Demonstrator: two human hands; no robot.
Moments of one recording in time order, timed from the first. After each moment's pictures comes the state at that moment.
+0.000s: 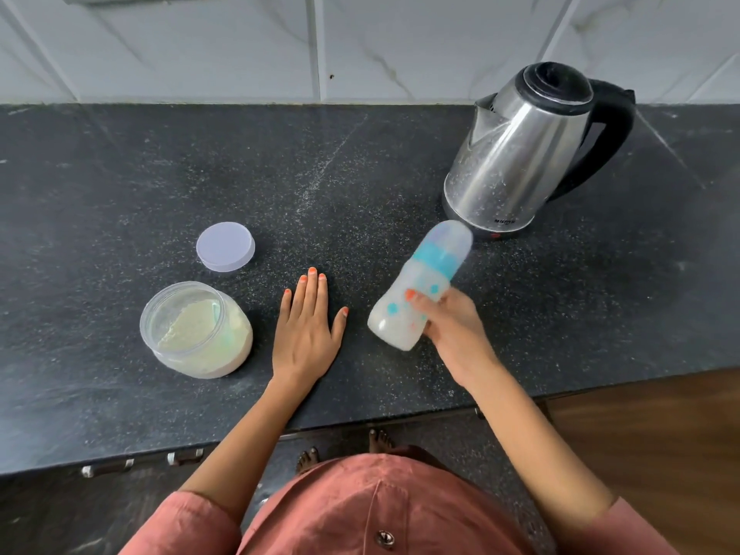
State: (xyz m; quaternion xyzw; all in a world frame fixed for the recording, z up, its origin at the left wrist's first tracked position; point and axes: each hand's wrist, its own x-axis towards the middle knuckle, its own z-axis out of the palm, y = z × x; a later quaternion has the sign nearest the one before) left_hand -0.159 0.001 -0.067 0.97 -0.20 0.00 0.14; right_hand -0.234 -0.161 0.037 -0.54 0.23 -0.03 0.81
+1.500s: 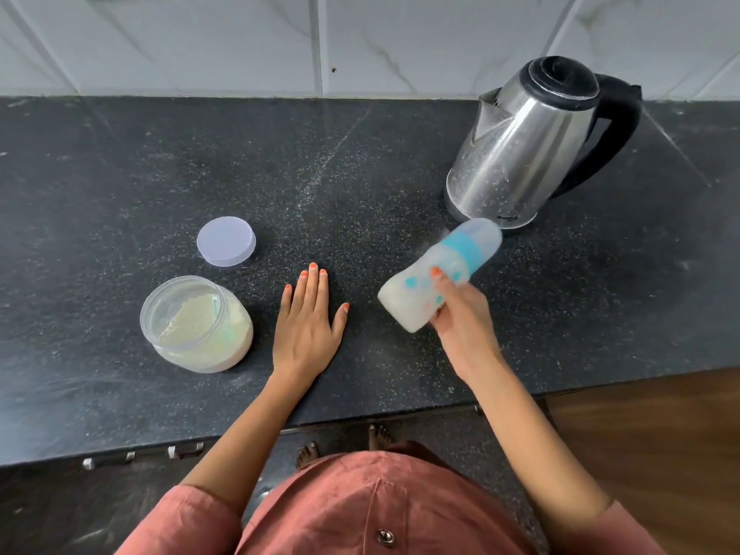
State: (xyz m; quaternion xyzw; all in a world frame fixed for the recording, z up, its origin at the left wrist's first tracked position) left_hand -0.159 0.001 -0.067 0.97 -0.20 0.00 0.14; right_hand -0.234 -0.163 0.042 -0.44 0.25 -0.09 0.86
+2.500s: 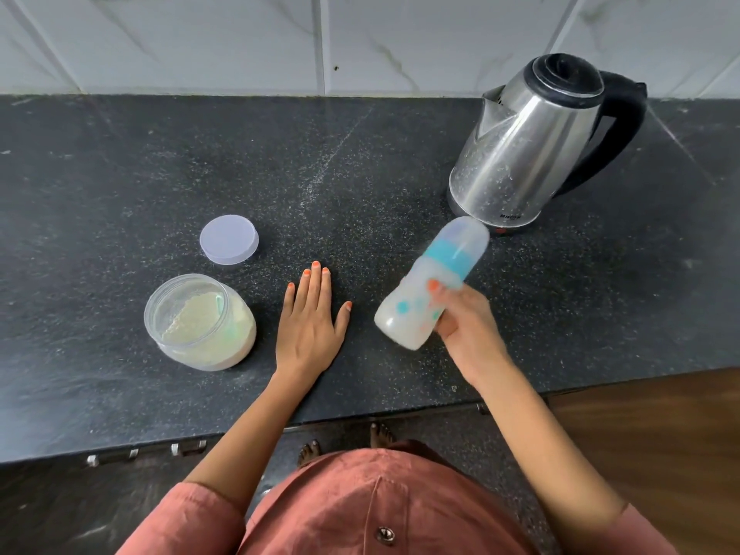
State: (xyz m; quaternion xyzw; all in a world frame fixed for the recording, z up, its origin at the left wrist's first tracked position) left_hand -0.159 0.001 -0.066 0.97 -0.20 0.00 0.14; right_hand -0.240 -0.163 0.042 -0.47 0.22 -0.04 0.85
